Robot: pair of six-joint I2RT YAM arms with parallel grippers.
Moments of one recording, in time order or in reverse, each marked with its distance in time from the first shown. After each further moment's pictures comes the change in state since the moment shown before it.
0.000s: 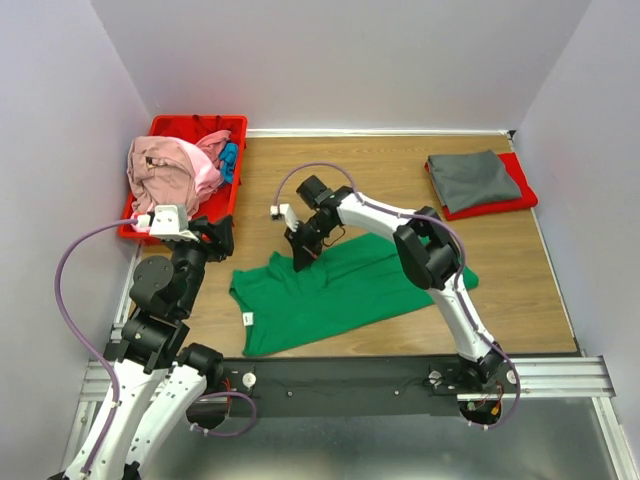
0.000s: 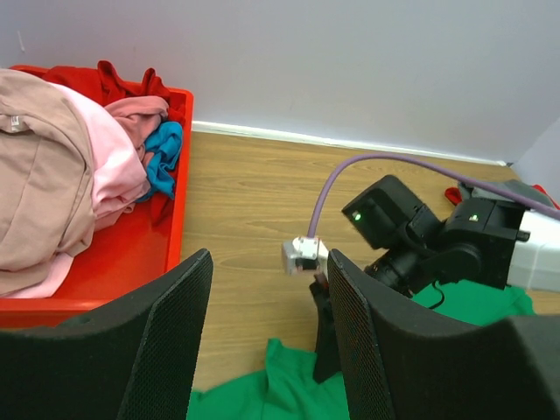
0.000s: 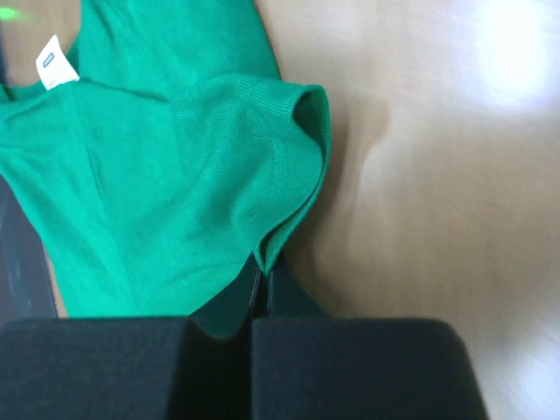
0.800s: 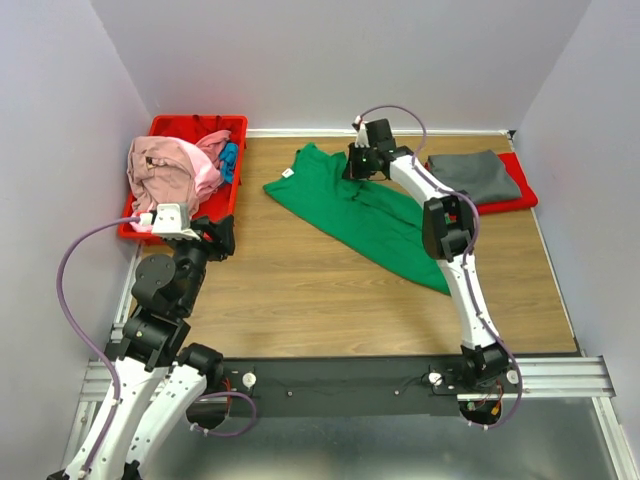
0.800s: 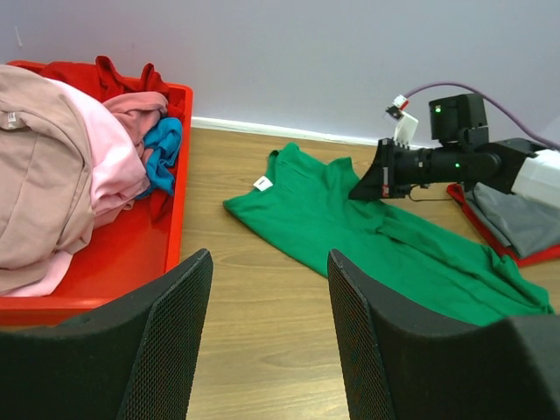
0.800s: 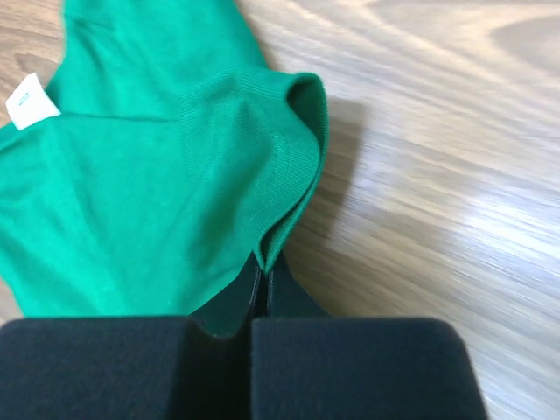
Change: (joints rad) left arm 0.000 0.011 0.000 0.000 0.002 0.000; right arm -0.412 0.229 0.413 0.294 0.468 0.603
